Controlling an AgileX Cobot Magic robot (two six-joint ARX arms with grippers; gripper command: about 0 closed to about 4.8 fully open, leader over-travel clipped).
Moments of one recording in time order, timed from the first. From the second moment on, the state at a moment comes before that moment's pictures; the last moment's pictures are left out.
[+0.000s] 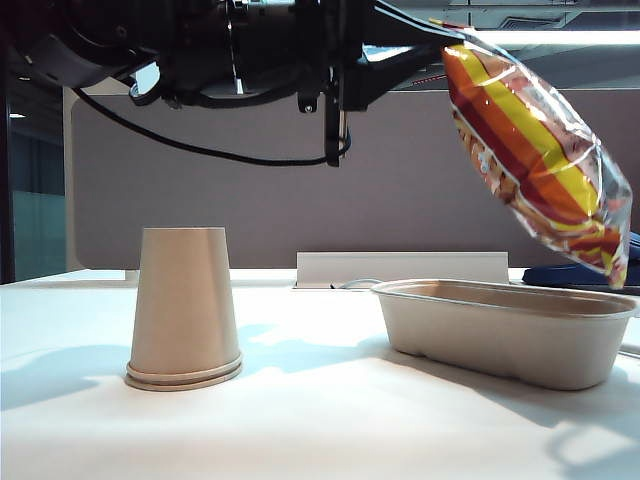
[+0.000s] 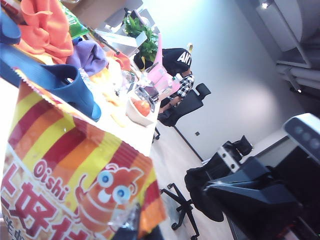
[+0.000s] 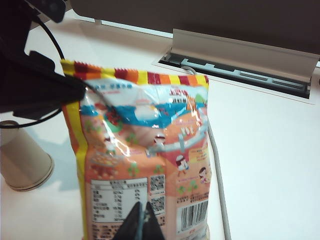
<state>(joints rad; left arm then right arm) -0.71 1.70 0.89 0.95 0.76 -0.91 0.47 0.42 0.64 -0.50 -0.02 0.08</state>
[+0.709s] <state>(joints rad) -0.72 1.71 0.89 0.74 0.74 -0.75 0.47 0.42 0.64 -0.50 -0.02 0.08</state>
